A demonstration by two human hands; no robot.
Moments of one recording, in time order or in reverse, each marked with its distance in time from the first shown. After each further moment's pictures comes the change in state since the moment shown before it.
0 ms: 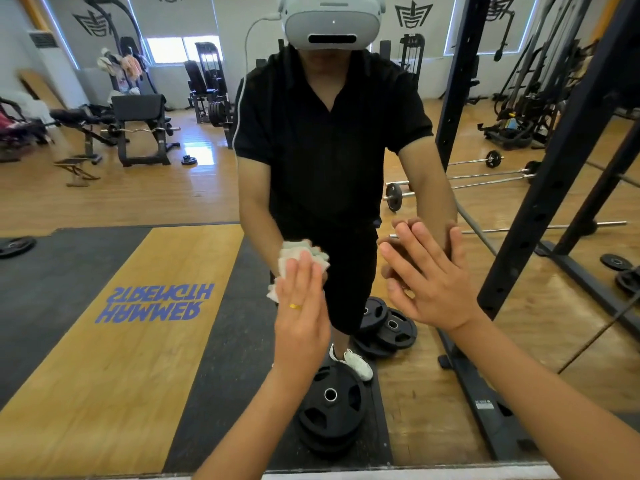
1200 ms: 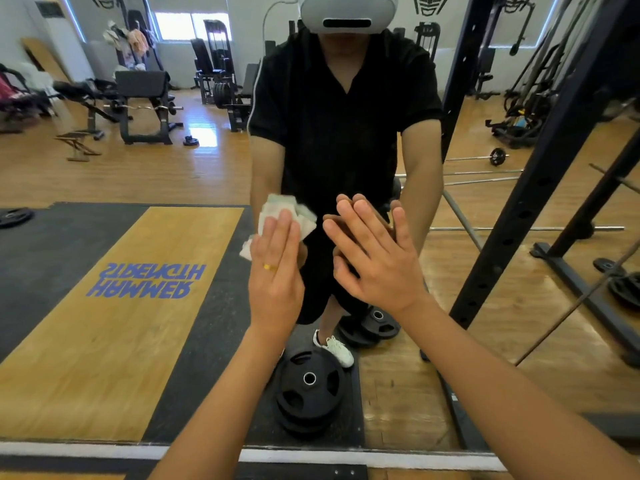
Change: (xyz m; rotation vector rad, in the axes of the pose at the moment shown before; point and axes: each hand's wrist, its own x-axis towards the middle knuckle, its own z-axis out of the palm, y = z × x) left_hand 0.021 0.026 0.036 0.112 0.155 0.075; right_hand 0.004 -0.002 -0.005 0.069 0.030 0.037
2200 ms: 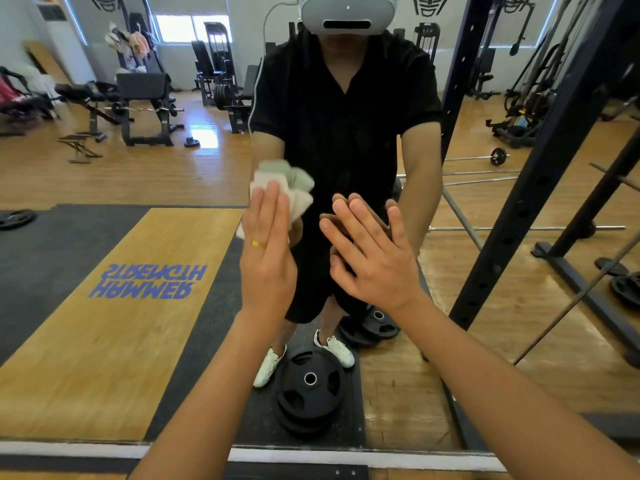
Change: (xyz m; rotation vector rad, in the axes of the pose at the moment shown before) left_hand 0.038 0.007 -0.010 -0.117 -0.027 0.016; right_hand 0.001 0.001 0.000 0.015 0.007 0.008
